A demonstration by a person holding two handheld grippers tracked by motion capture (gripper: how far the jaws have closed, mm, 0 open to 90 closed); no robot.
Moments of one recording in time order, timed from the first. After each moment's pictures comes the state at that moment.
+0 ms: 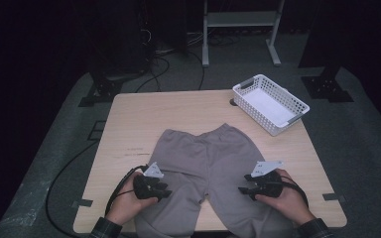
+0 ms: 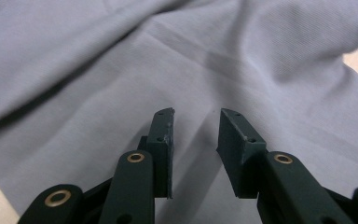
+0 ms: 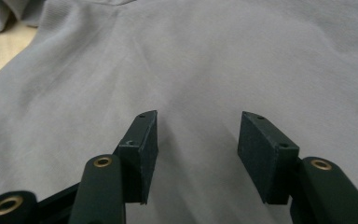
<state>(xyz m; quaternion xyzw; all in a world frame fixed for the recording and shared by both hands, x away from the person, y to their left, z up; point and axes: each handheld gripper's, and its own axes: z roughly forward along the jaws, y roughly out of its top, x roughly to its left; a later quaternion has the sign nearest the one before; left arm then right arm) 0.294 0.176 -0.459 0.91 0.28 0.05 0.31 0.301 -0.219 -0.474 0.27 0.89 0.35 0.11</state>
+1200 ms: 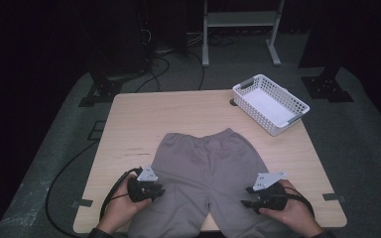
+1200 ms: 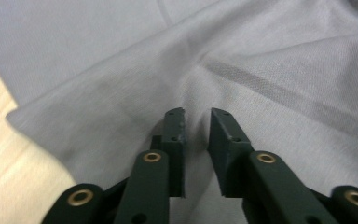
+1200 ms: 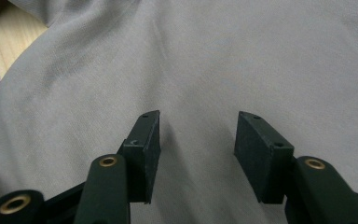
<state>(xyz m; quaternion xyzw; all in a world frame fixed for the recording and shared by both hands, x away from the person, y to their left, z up) 0.288 0.193 -0.460 0.90 0.28 0.09 0.31 0.269 -0.219 -0.470 0.24 0.91 0.33 0.09</state>
